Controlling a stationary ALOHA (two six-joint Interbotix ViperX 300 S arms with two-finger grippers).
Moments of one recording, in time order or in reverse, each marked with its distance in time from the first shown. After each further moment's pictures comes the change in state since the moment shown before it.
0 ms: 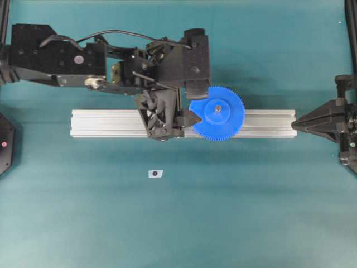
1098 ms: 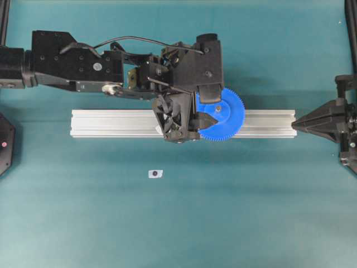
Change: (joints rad) left arm -0.005 0.080 -0.038 0.000 -0.097 0.002; right arm 0.000 0.000 0.000 0.000 -0.002 0.000
